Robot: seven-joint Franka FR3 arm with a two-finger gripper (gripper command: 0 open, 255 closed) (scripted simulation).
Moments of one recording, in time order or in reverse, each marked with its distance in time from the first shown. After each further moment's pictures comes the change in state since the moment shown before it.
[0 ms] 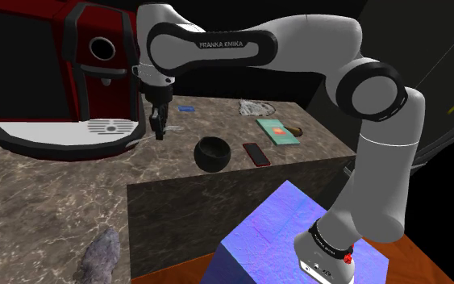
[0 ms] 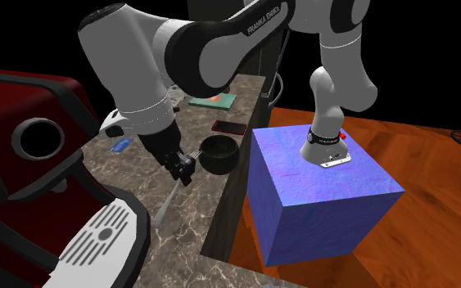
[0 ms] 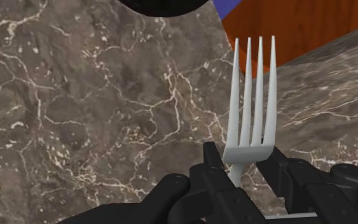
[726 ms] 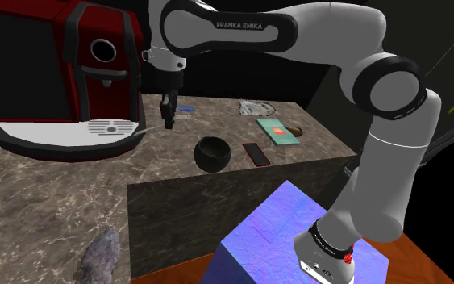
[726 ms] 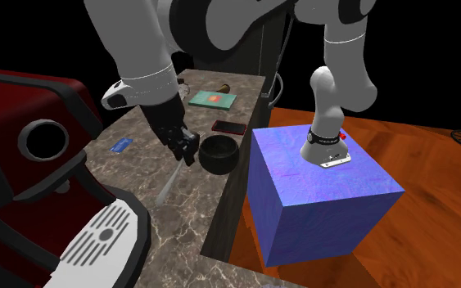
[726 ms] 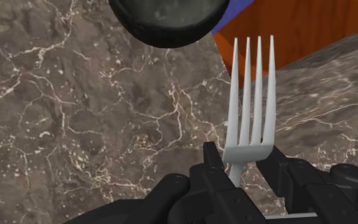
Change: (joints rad) arm -0.026 -0.095 -0.001 -0.025 0.017 -0.064 -0.026
